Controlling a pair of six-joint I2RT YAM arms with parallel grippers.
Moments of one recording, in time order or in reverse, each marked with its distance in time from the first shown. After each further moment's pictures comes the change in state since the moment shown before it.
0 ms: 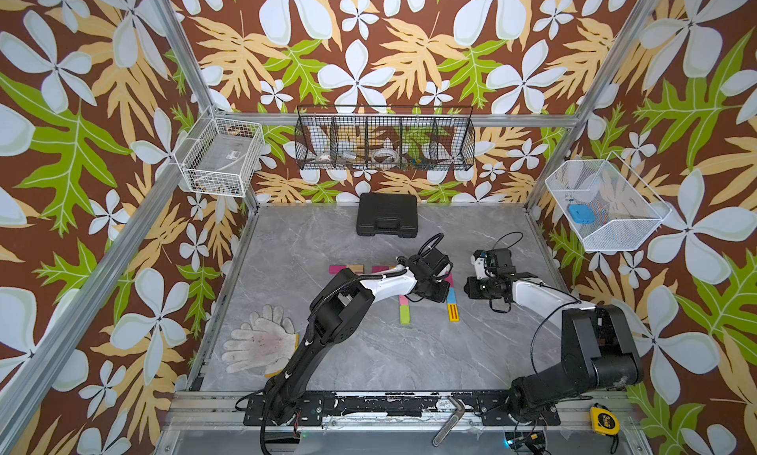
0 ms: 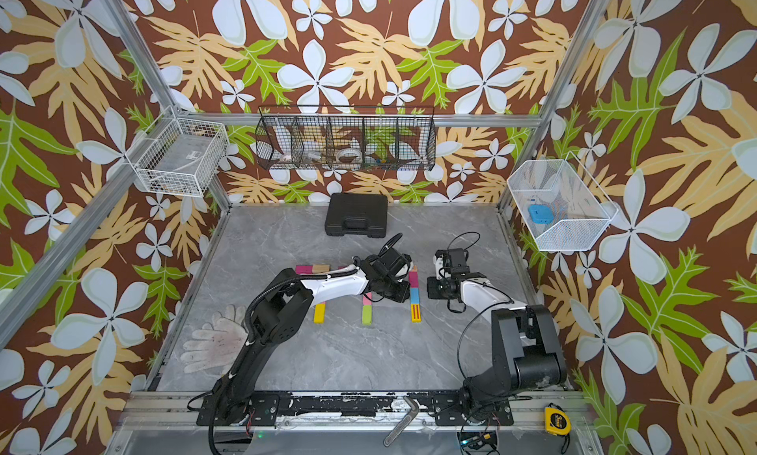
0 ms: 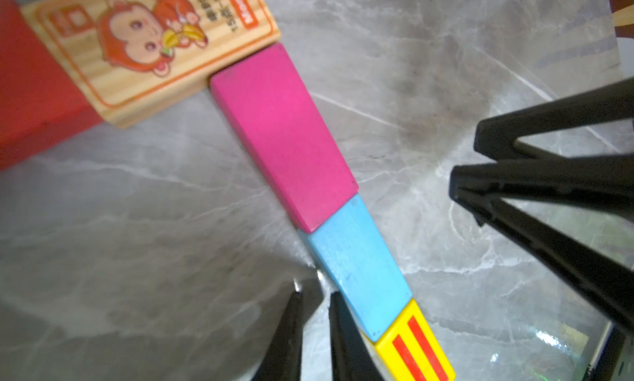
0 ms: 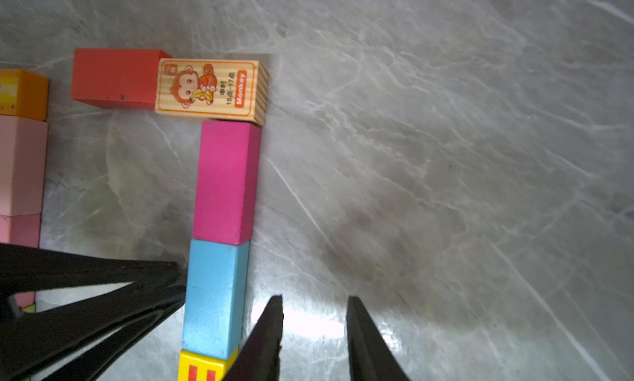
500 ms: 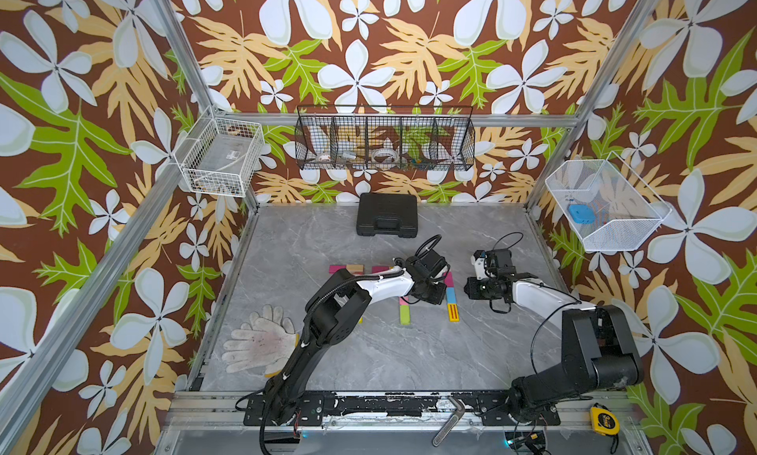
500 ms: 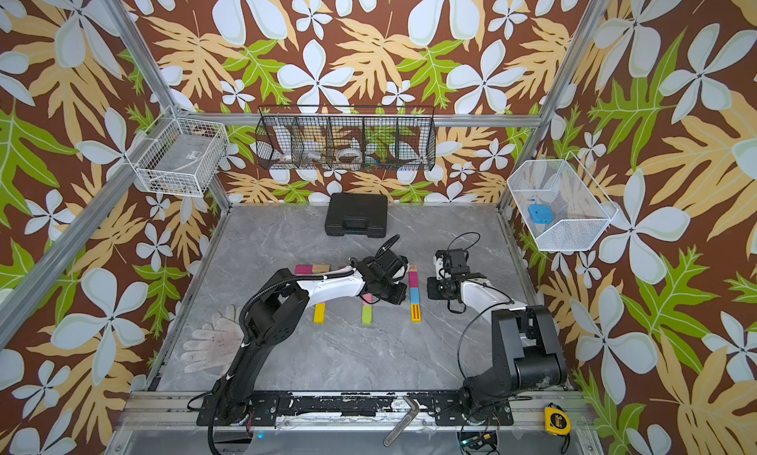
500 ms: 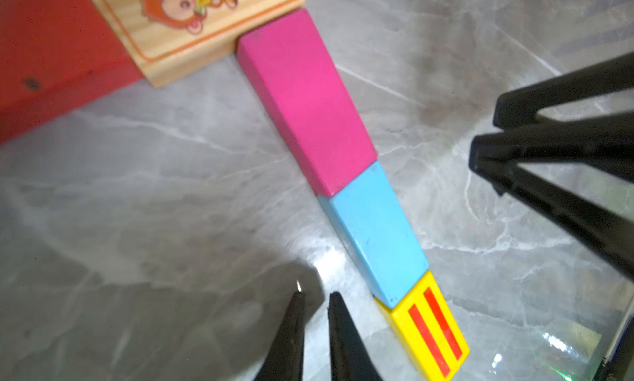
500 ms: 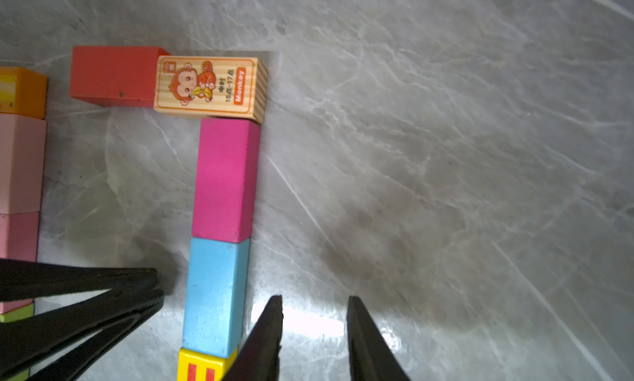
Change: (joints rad) left arm 0.000 -0.064 -0.091 -0.001 -0.018 0.009; right arm 0.000 -0.010 -0.009 -0.001 0.001 0.001
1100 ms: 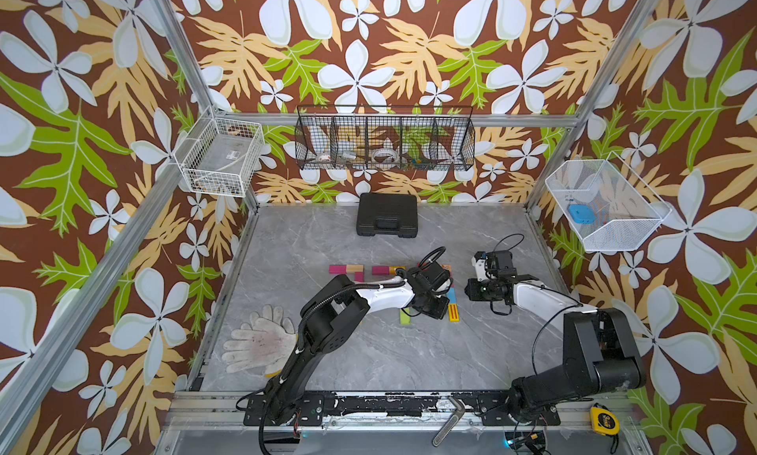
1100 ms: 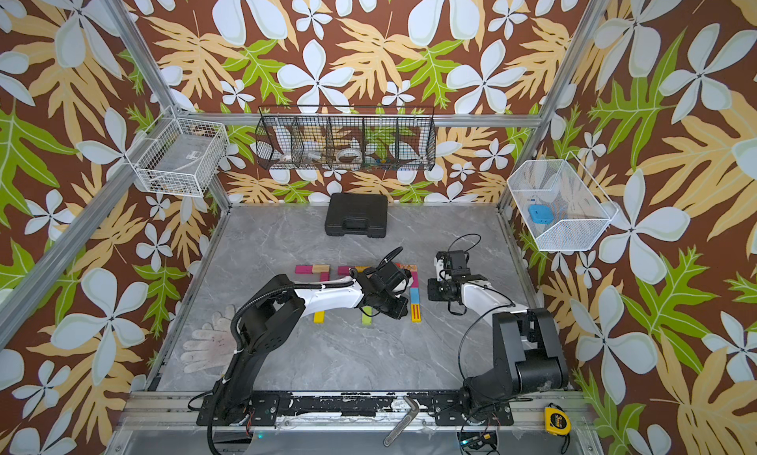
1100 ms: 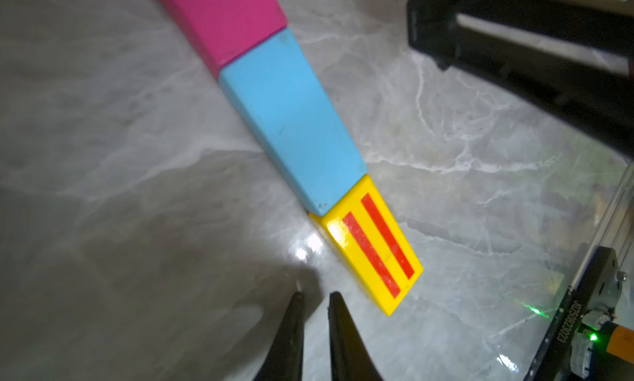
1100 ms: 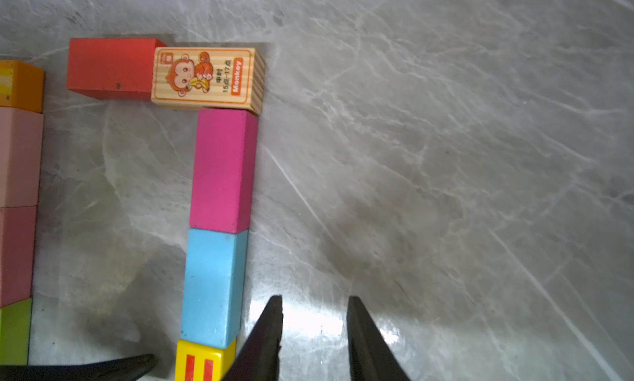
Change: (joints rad) left arm -0.064 -0.050 -0.093 0.035 0.053 -0.018; right arm 0.000 -0.013 -0.014 0.001 0.004 0.003
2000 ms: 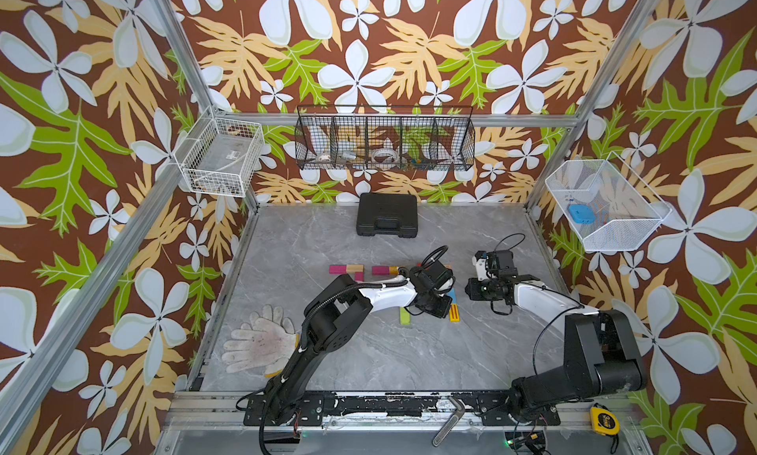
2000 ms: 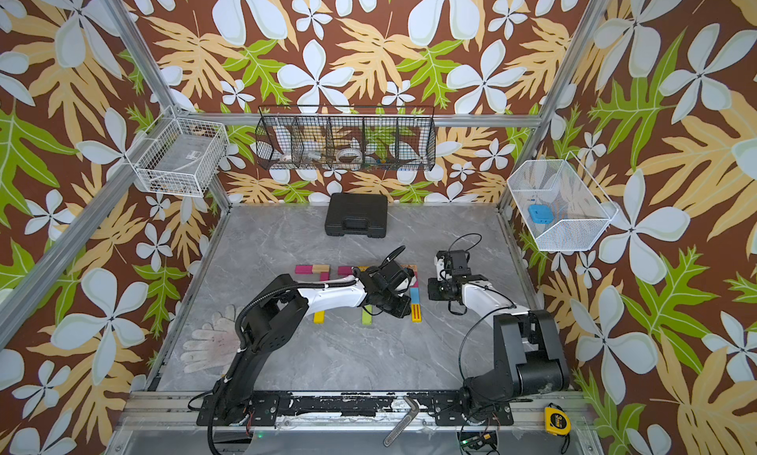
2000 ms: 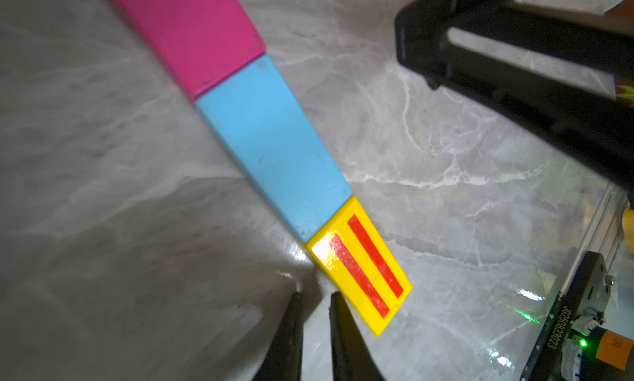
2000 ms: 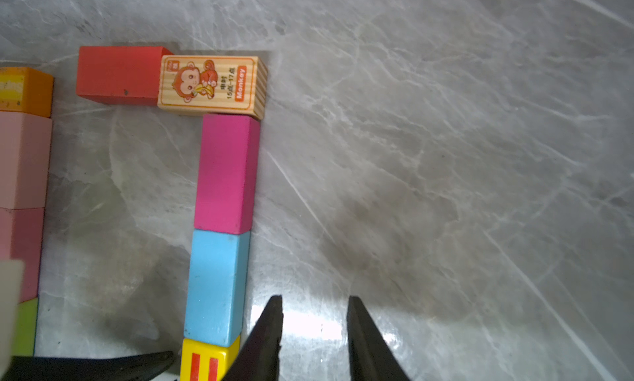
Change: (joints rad) left arm -0.001 0.021 0.029 -0.002 0.013 0.001; right arm -0.002 -0.011 0.000 -0.001 0.000 0.000
